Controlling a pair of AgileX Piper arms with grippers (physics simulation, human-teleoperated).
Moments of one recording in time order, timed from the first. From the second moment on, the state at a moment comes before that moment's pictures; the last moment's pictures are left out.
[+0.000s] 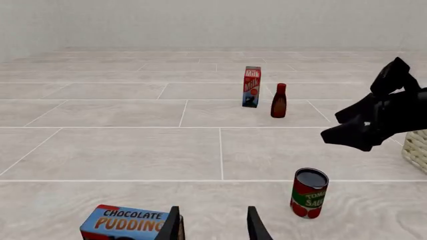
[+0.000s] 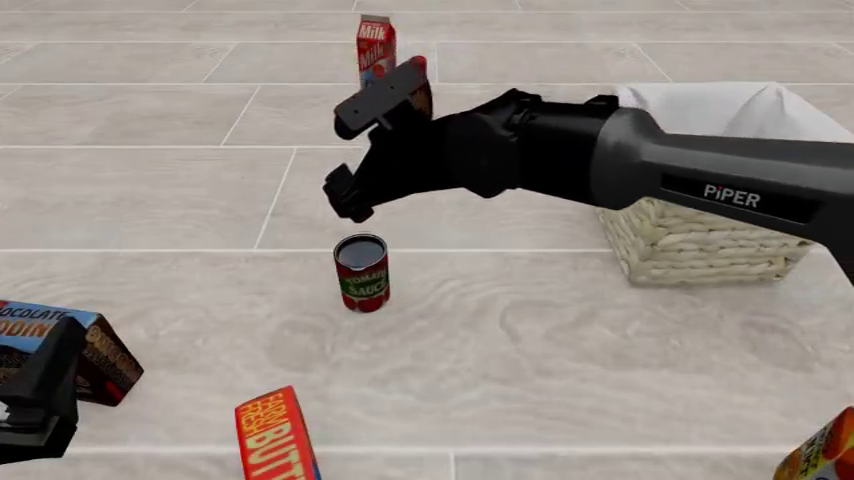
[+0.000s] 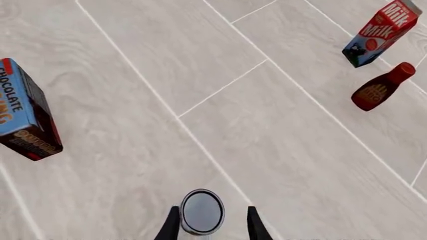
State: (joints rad) left arm 0.00 0.01 0.00 0.00 0.00; right arm 0.75 1.85 -1.49 0.29 -0.18
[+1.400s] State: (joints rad) left arm 0.00 0.01 0.00 0.00 0.00; right arm 0.76 1.90 -1.38 0.21 -0.16
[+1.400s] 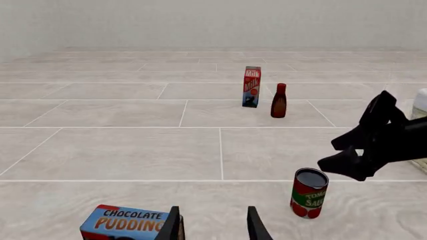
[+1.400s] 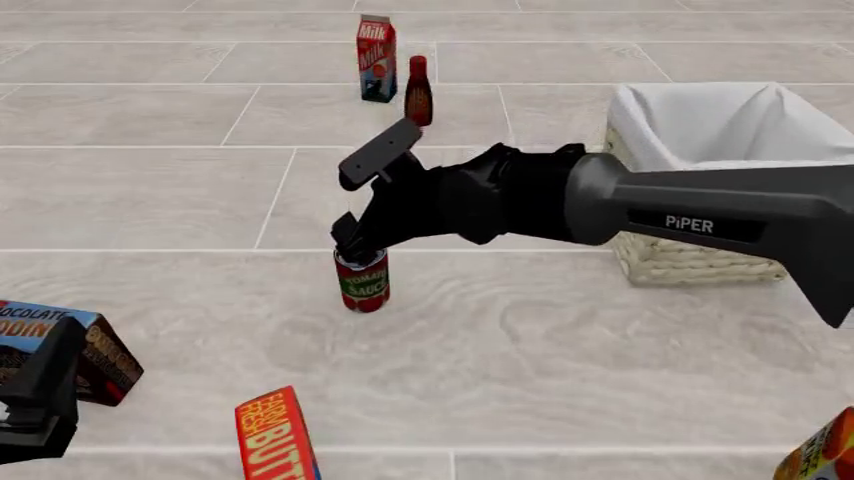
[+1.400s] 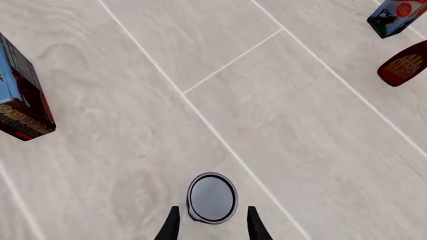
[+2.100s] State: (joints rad) left arm 0.00 0.01 0.00 0.00 0.00; right arm 0.75 1.93 -1.37 0.18 -0.15
